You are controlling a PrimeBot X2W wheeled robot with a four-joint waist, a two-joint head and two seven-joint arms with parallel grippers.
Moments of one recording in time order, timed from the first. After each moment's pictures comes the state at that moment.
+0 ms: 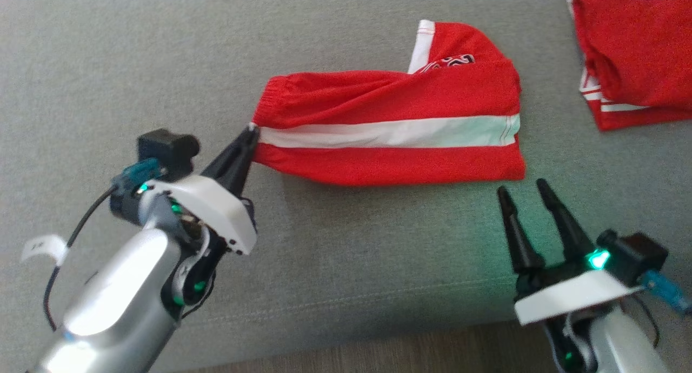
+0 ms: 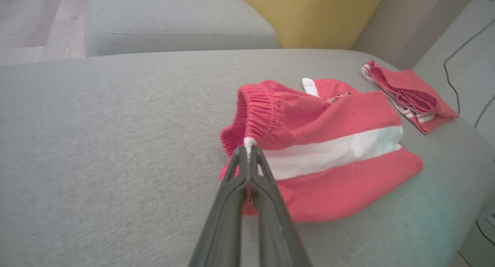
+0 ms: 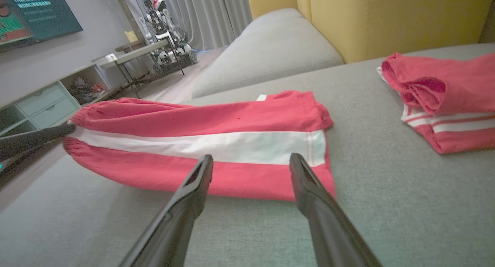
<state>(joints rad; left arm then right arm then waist) -0.50 0.41 -0.72 0.17 -0.73 0.13 0.01 -0.03 -0.09 0.11 0.07 0.33 0.13 -0.25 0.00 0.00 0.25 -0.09</state>
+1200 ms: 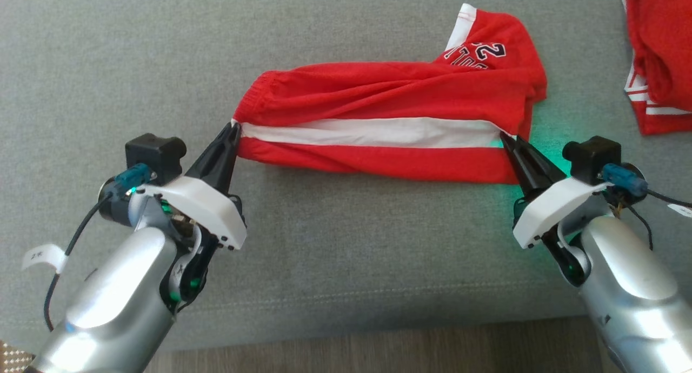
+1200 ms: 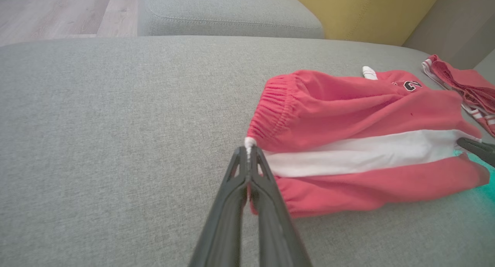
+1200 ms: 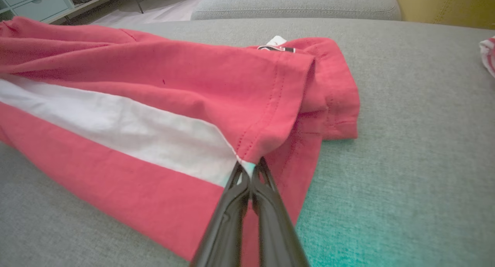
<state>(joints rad) -0.50 0.39 -0.71 0.29 -0.71 0.14 -0.13 -0.52 -0.26 0.36 0.66 0.38 0.13 -0.25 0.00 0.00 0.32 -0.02</state>
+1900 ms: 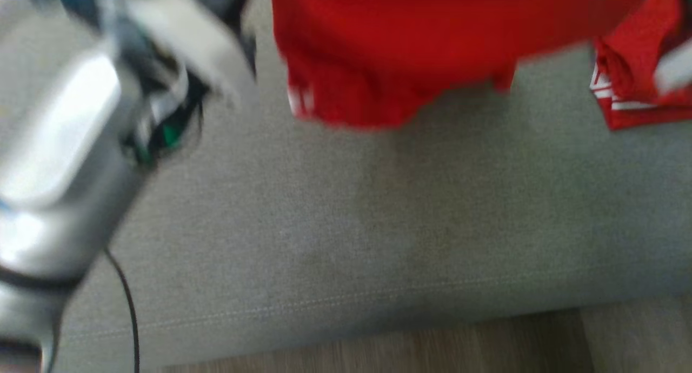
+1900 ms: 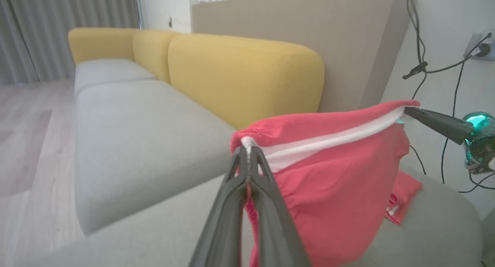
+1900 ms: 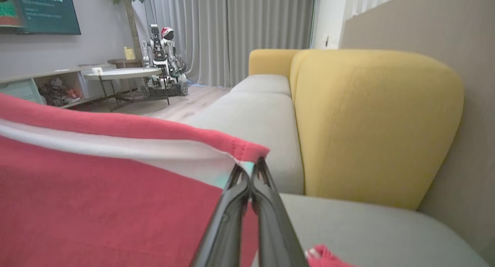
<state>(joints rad) -0.93 0.40 -0.69 0.11 -0.74 0.05 0.10 -0.76 -0.49 0.17 0.35 0.57 0.13 -0.06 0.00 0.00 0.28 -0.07</state>
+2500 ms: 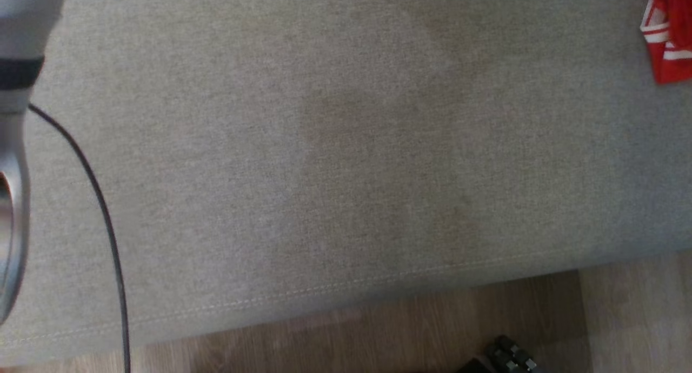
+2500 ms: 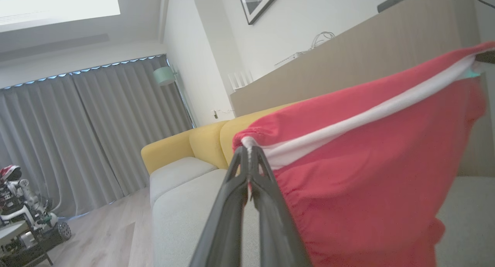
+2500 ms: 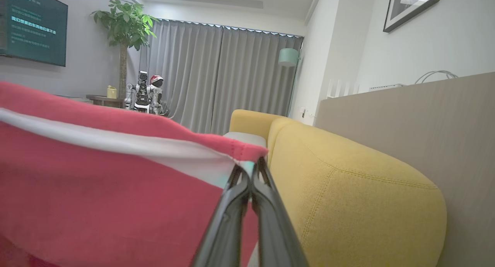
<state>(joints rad) -1.61 0.24 -0.73 0.66 -0.37 -0.01 -0.24 -1.40 -0.51 0.23 0.59 0.50 0.13 -0.21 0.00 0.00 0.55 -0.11</state>
